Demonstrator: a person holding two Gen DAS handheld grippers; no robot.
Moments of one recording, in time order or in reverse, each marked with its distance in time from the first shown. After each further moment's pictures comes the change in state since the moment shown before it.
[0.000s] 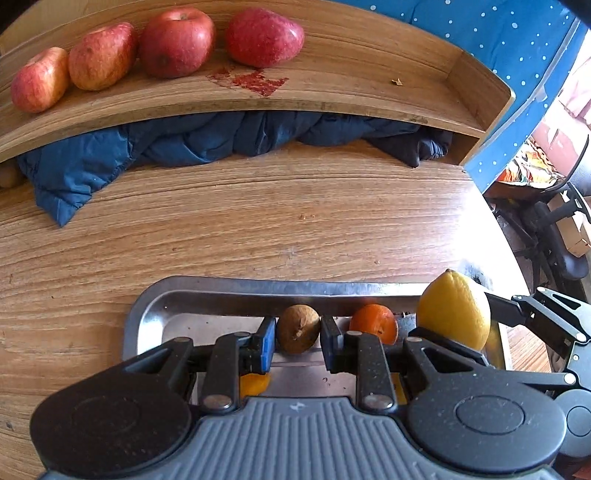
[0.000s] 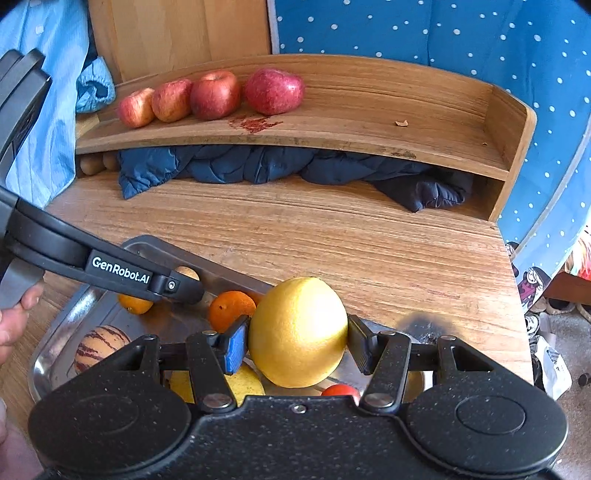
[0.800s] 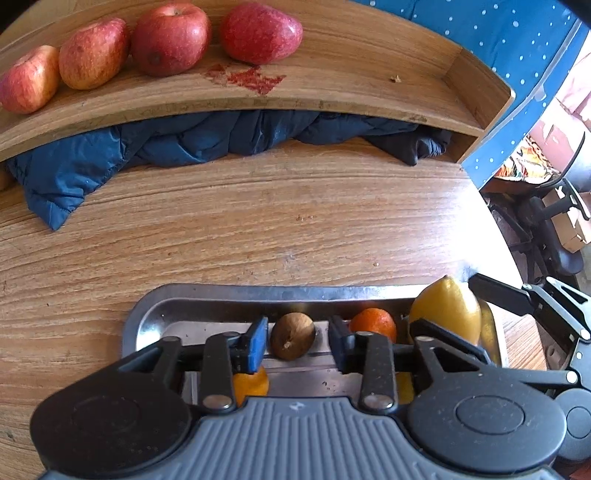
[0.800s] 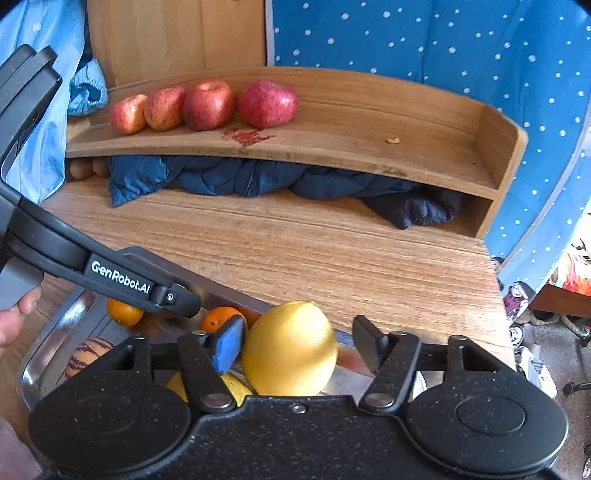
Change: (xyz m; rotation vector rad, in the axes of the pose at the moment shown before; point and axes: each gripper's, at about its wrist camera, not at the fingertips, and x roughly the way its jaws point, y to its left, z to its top) left arm 0.002 0.006 0.002 0.006 0.011 -0.024; right arm -0.005 0.006 0.003 -0.011 -0.041 -0.062
